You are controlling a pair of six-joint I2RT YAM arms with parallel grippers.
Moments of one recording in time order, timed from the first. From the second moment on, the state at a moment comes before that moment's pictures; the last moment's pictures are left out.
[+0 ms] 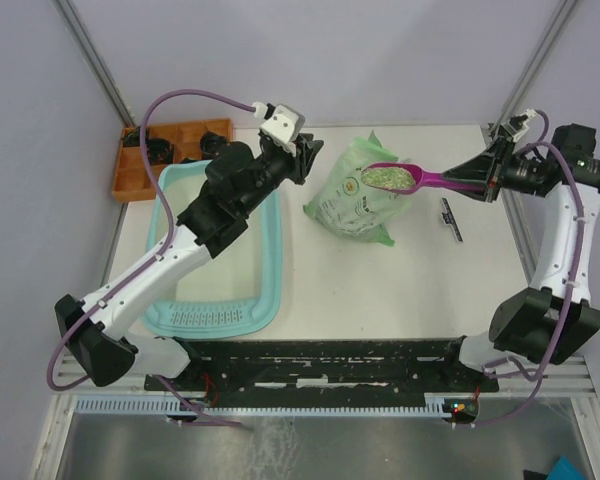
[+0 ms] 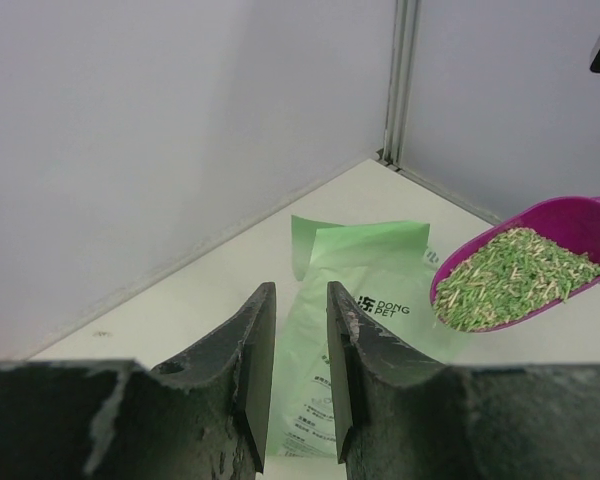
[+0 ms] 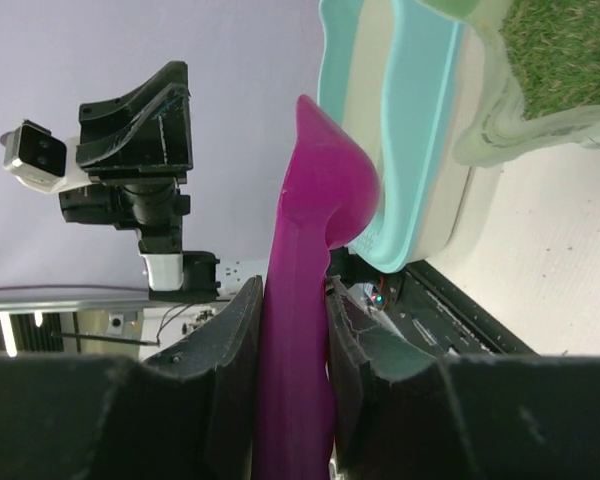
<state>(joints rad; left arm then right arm) -0.75 1.34 1.36 0.09 -0.04 0.07 -0.43 1.50 1.67 -1.36 -1.38 0.14</state>
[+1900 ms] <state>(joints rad) -0.75 1.17 1.68 -0.14 -0.40 0.10 0.47 1.81 1.82 -0.40 -1.11 0.93</state>
